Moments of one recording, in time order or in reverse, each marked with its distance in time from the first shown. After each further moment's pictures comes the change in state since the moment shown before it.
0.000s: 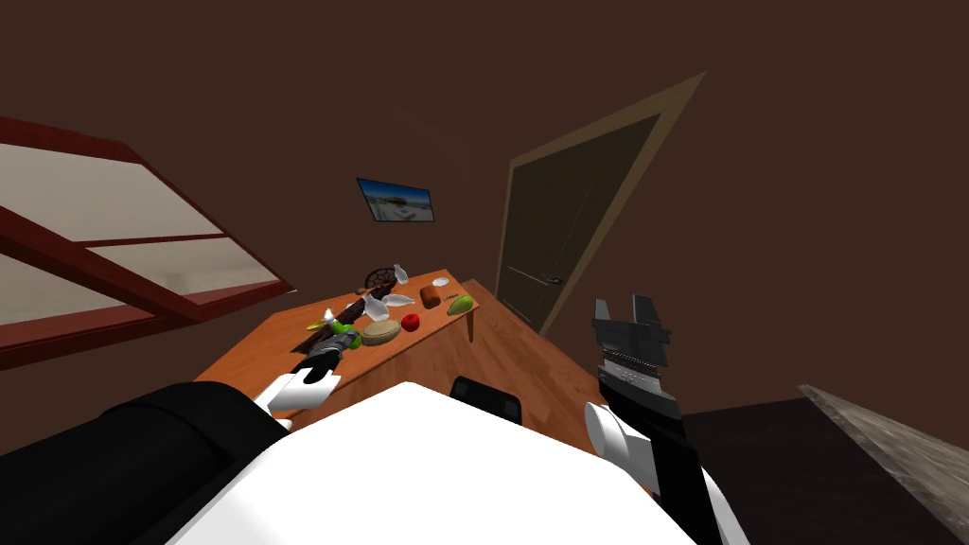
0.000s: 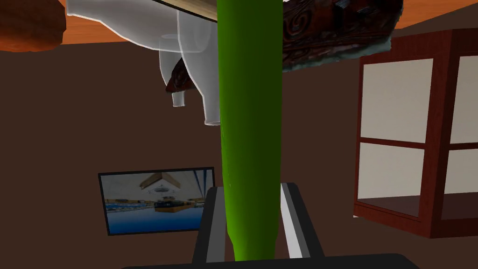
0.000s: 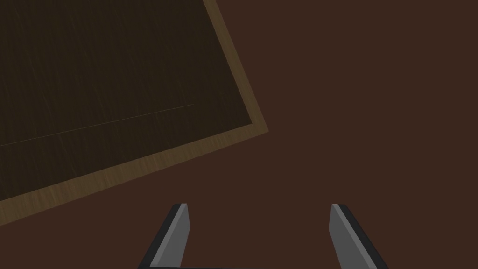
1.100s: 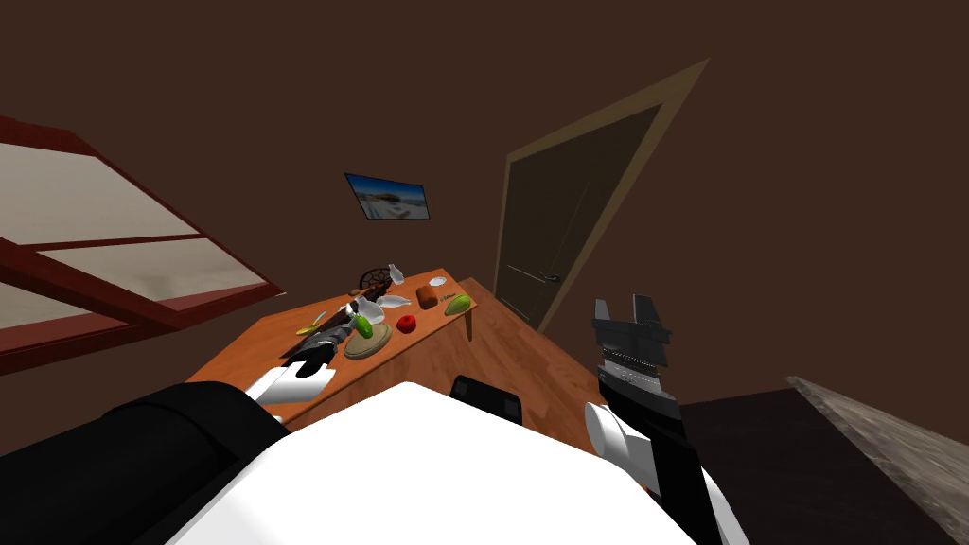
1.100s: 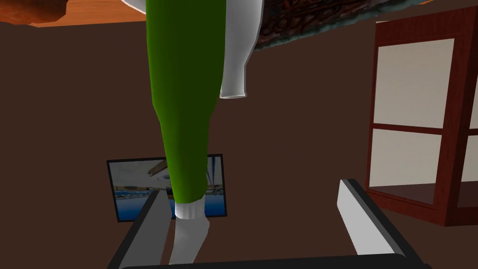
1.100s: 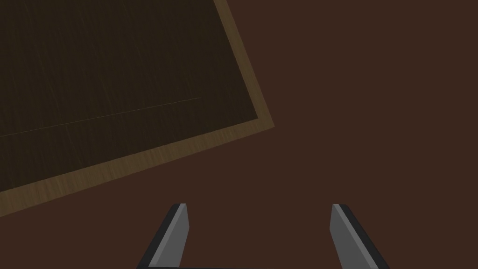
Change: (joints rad) left arm 0.024 0.047 0.007 -0.072 0.034 0.046 0.019; right arm 0.000 0.000 0.000 0.000 0.000 0.000 0.000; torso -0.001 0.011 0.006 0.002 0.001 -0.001
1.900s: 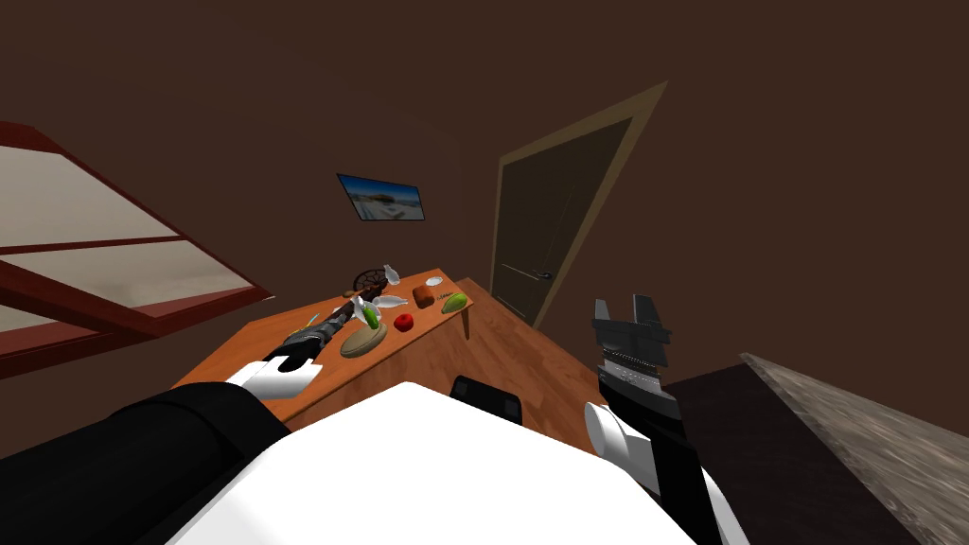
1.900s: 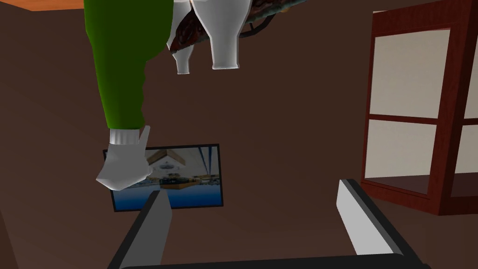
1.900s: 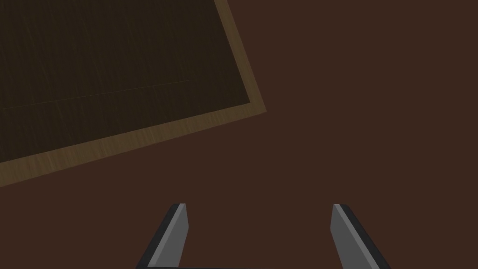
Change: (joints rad) left arm 0.066 0.091 0.008 -0.081 0.085 0.110 0.035; right arm 0.000 0.000 0.000 0.000 0.000 0.000 0.000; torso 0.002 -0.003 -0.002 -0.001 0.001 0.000
